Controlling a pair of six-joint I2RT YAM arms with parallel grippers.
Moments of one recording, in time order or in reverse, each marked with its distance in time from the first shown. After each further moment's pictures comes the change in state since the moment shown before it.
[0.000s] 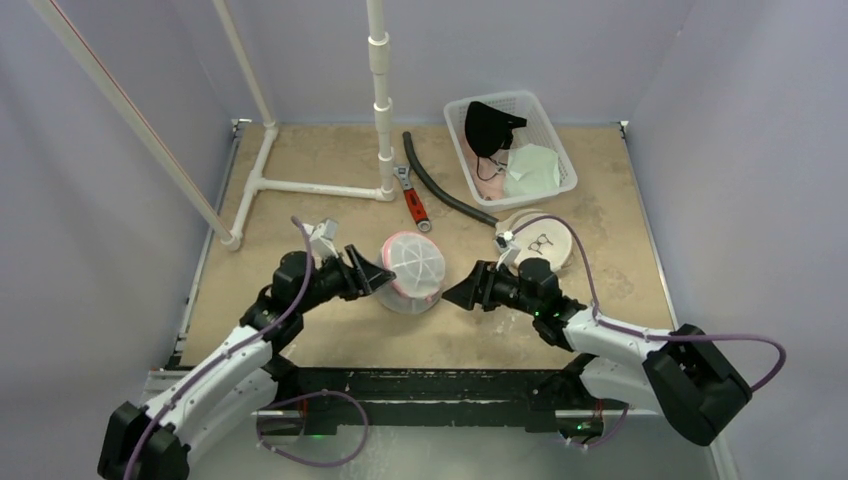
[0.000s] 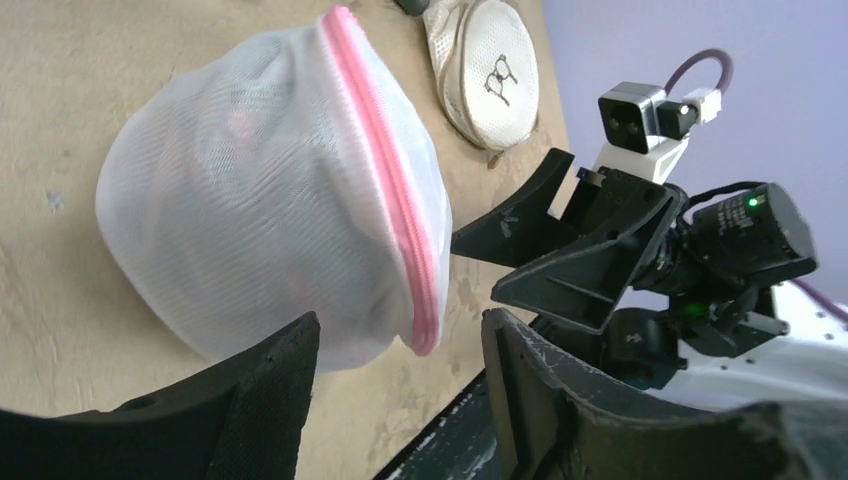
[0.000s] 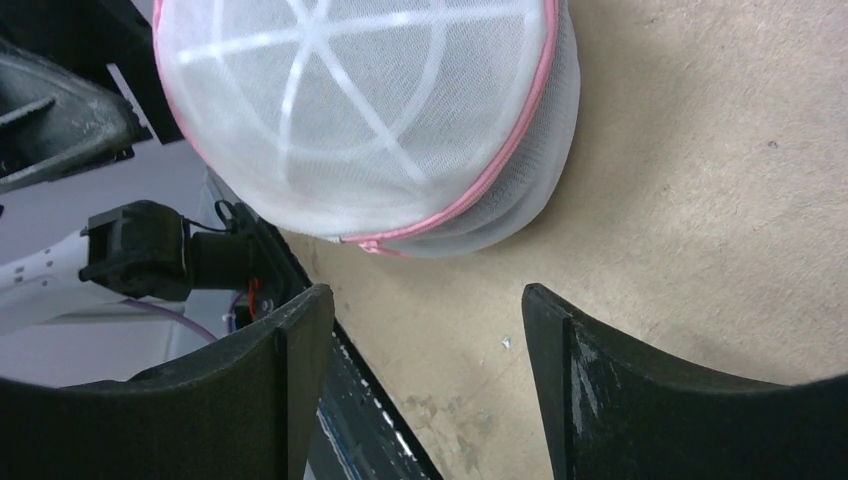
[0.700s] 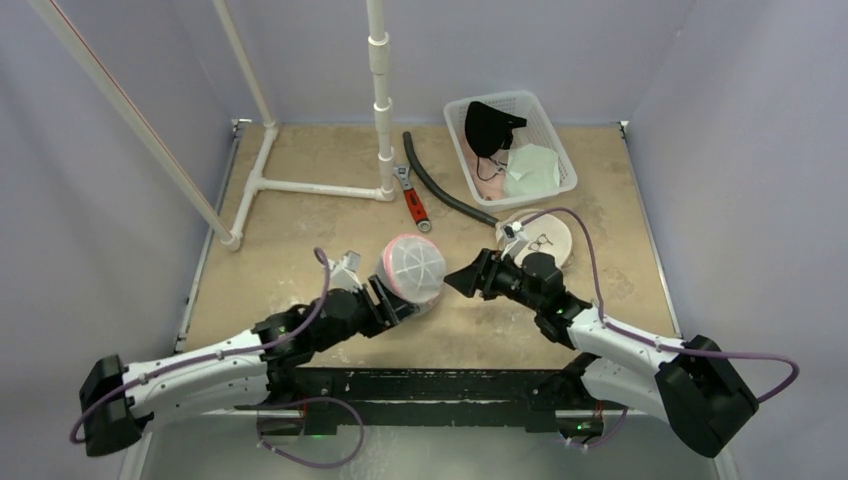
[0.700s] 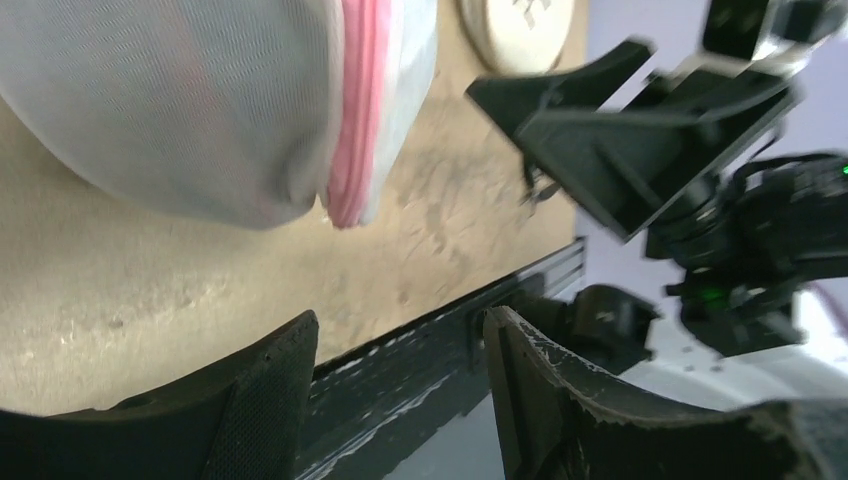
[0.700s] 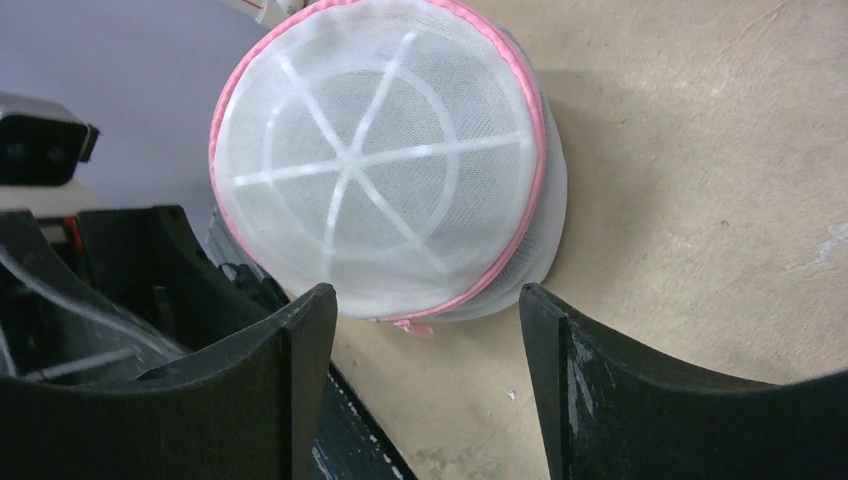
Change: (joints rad) left arm -0.526 -0.117 0.032 -0.263 -0.543 -0.442; right arm -0.002 -0.057 0.051 -0.029 0.110 0.002
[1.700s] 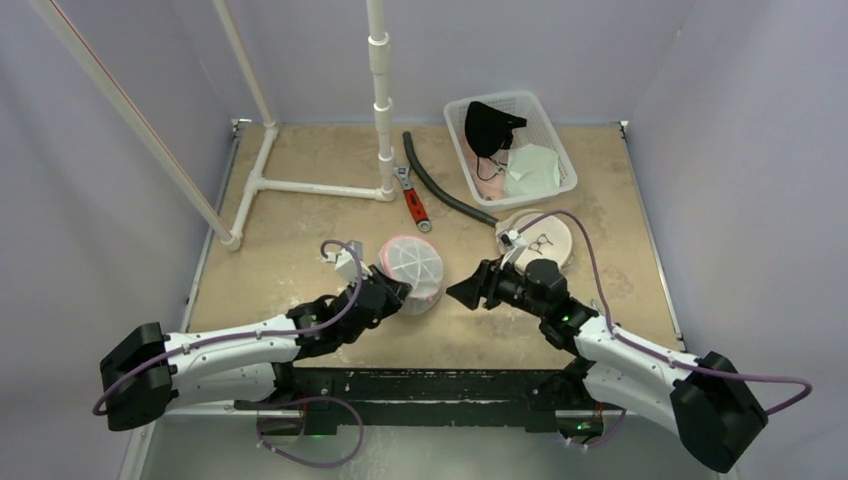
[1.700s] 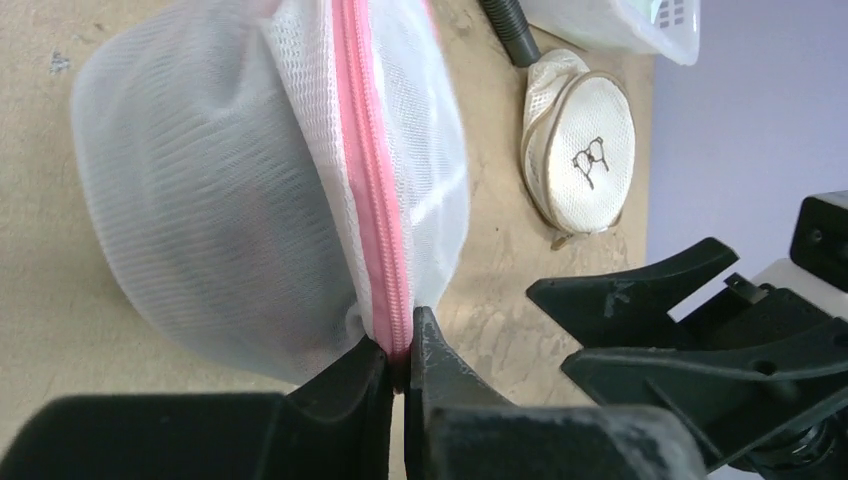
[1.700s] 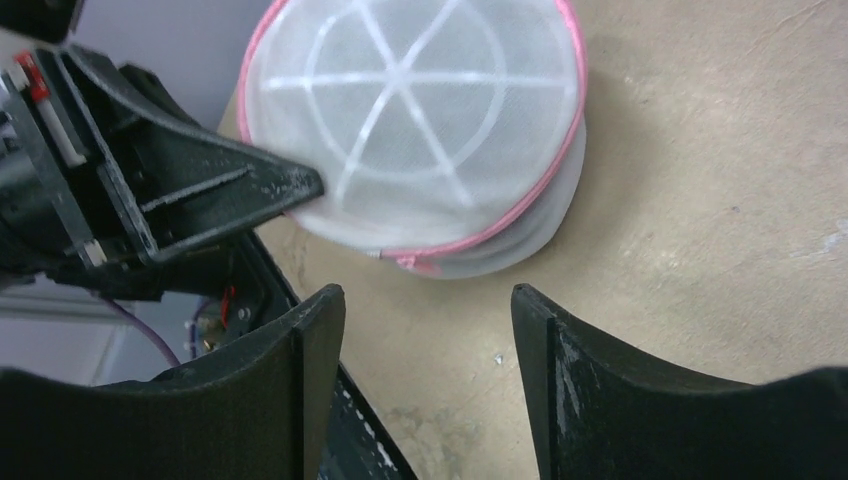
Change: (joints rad) left arm -0.077 0.329 0.062 0.153 -0.378 -0.001; right arm 0.016 -0.105 -0.024 -0.081 -0.041 -0.106
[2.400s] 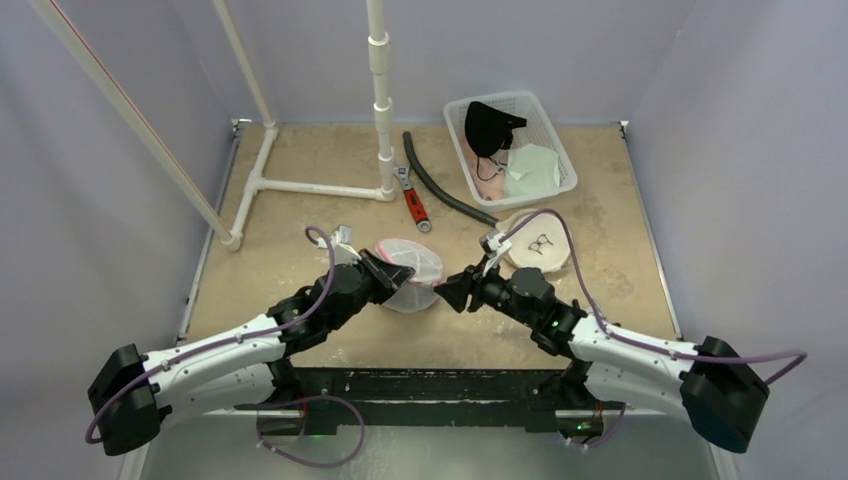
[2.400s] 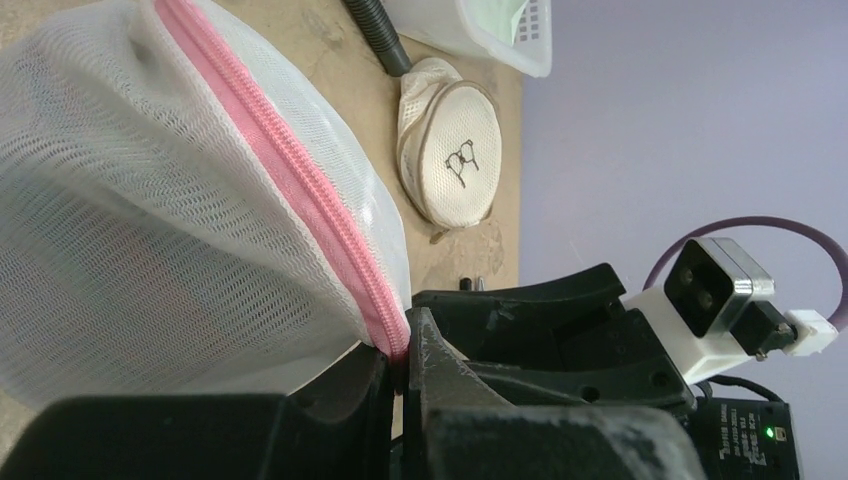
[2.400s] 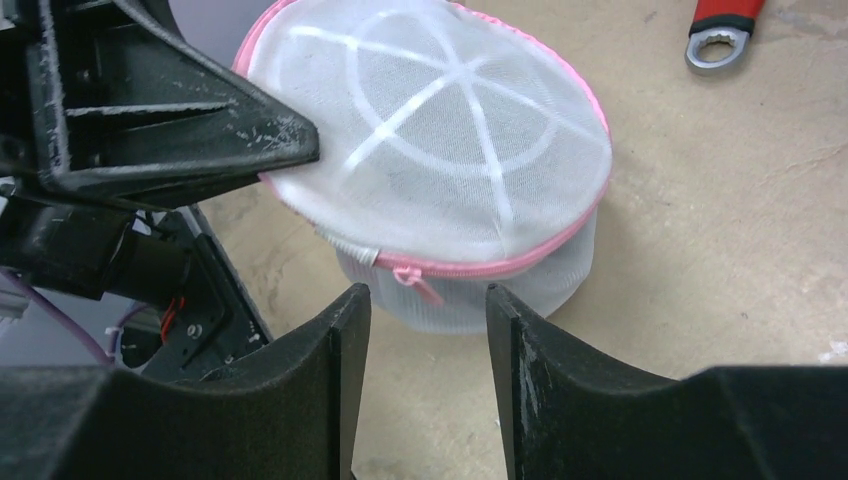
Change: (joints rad) left arm 0.138 -0.109 0.016 0.088 0.222 0.005; right arm 0.232 0.006 0.038 0.064 0.249 -0.200
